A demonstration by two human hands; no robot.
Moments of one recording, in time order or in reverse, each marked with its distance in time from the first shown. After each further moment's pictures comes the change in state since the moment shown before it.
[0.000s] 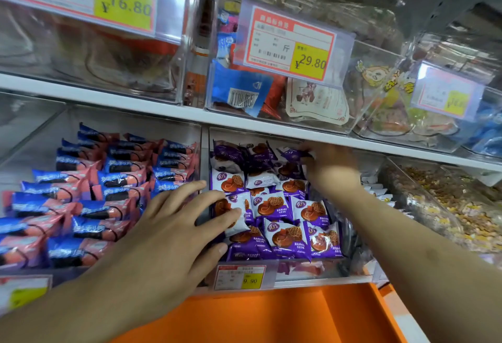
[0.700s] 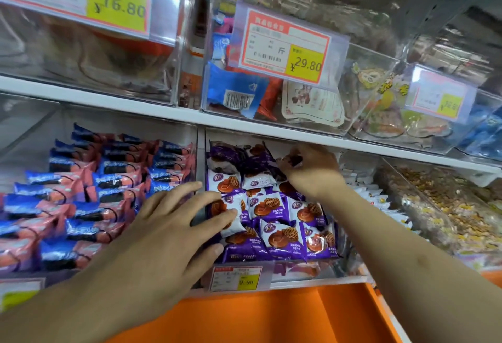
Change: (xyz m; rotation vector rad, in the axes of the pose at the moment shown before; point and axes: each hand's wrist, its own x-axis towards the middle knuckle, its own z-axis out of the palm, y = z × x) left_hand 0.002 0.000 -0.003 -0.016 -0.089 -0.034; right_hand -0.005 -0.026 -0.010 0.133 -0.203 0.096
